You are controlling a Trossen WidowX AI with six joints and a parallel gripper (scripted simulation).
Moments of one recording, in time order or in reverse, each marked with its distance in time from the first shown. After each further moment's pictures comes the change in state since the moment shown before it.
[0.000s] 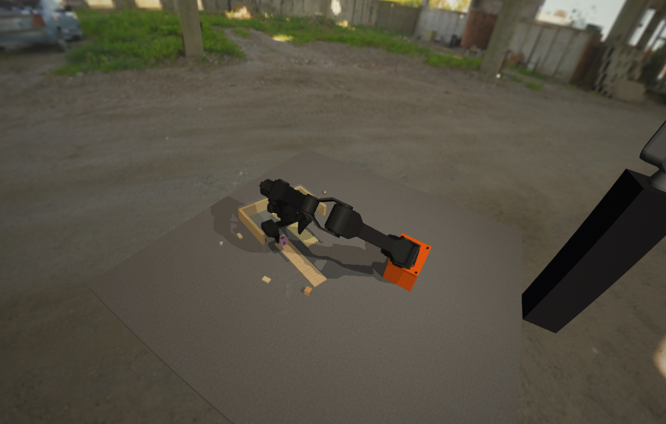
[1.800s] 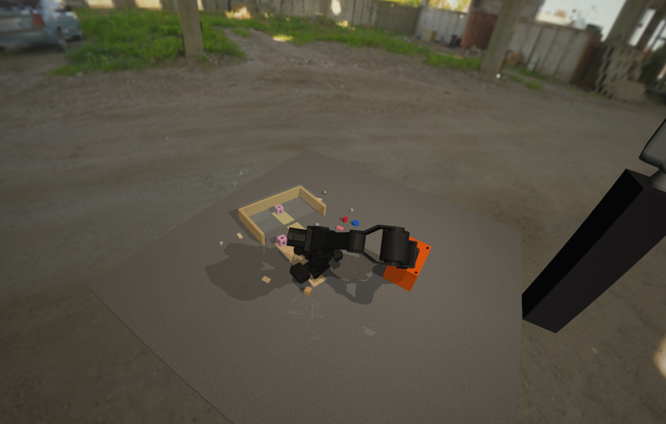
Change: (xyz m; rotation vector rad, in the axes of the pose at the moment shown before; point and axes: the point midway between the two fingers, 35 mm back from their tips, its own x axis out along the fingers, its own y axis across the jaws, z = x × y) arm 0.060 -0.011 -0.169 -0.085 -0.019 0.019
